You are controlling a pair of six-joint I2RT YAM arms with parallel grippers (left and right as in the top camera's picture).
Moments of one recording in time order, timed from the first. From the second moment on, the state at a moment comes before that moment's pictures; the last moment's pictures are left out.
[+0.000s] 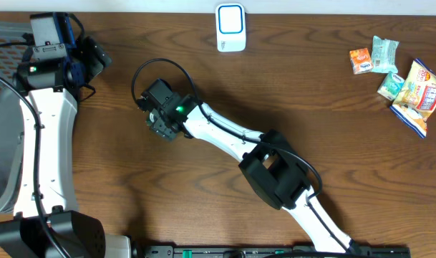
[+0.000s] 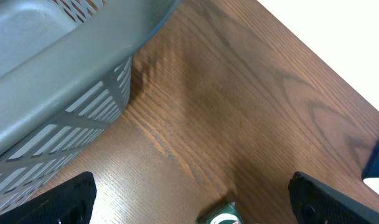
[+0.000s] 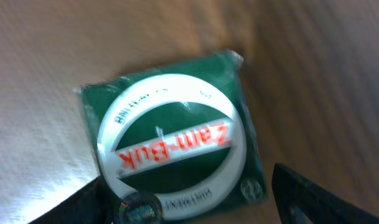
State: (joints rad) left arm 0.16 1.60 1.57 -0.89 -0.15 -0.55; right arm 0.87 2.44 1.97 -0.61 0.06 -0.15
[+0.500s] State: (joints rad) left arm 0.16 1.60 1.57 -0.89 -0.15 -0.55; right arm 0.63 2.40 1.98 -0.78 0.09 -0.13
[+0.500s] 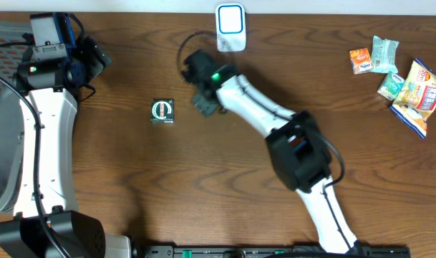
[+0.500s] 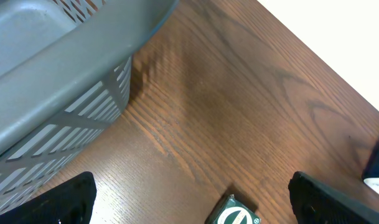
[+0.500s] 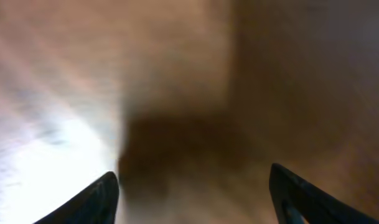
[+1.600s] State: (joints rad) left arm 0.16 1.60 1.57 -0.89 -0.15 -0.55; right arm 0.84 2.45 1.97 -0.49 0.06 0.46
